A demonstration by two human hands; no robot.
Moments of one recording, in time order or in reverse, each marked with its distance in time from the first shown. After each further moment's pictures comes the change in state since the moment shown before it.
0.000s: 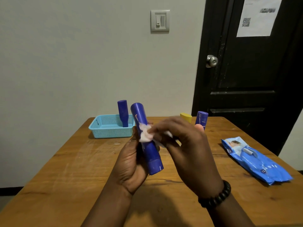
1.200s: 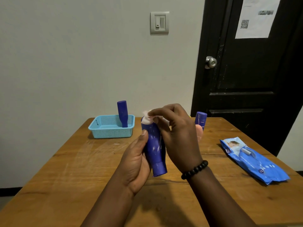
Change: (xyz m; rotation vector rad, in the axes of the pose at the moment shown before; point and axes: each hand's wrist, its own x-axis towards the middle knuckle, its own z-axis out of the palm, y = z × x) left_hand -0.002 -0.007 0.017 0.184 0.070 0.009; right_hand 0.029 0.023 0.019 -0.233 0.180 0.033
